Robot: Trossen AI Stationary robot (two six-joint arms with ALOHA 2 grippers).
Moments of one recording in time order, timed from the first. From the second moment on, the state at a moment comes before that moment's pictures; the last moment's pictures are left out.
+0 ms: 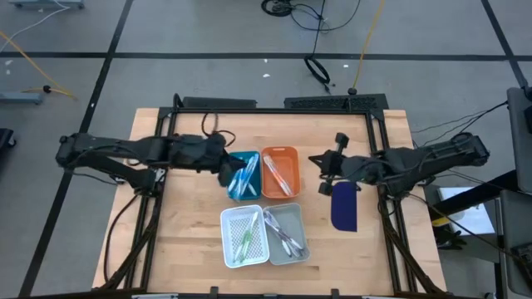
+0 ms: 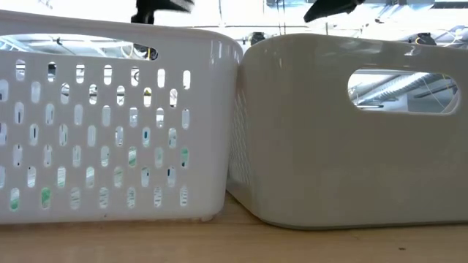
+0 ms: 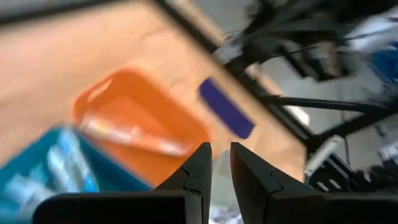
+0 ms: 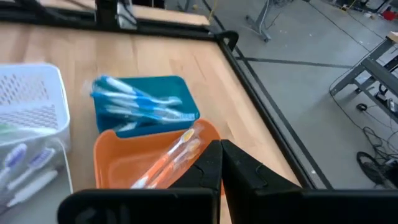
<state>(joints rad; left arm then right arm) -0.02 1.15 1.02 -0.35 -0.13 -0.75 0.24 1.13 1.10 -0.49 0.62 0.05</state>
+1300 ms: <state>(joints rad) -0.11 0.57 0.52 0.03 0.01 -0.36 0.24 0.46 0.67 -0.33 0.39 0.25</state>
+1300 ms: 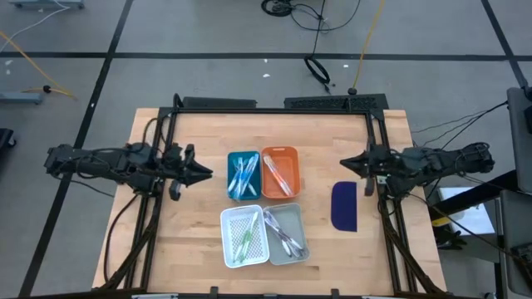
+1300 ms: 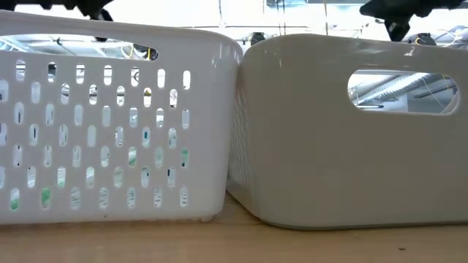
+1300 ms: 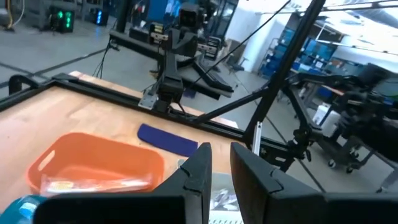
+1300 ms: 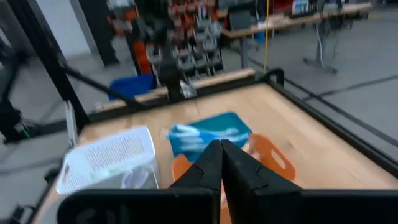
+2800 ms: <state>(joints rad) -0.08 0.14 0.02 0.20 0.02 -0.31 0.24 0.00 0.12 -0.02 0.37 0.22</state>
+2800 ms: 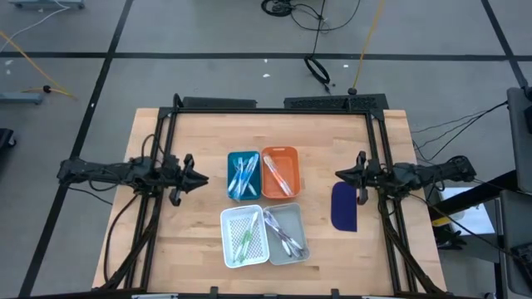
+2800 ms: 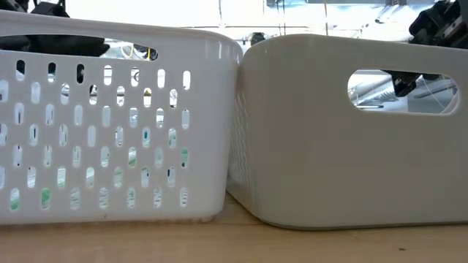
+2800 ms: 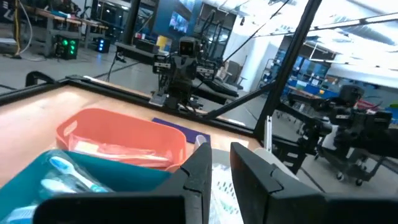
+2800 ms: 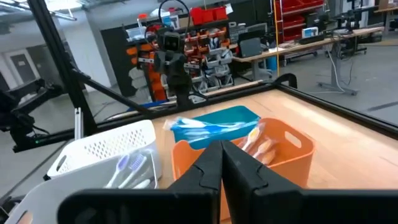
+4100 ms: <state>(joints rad) 0.02 0.14 0.01 0.05 -0.11 -0.19 0.24 0.00 0.11 0.00 0.36 -0.08</state>
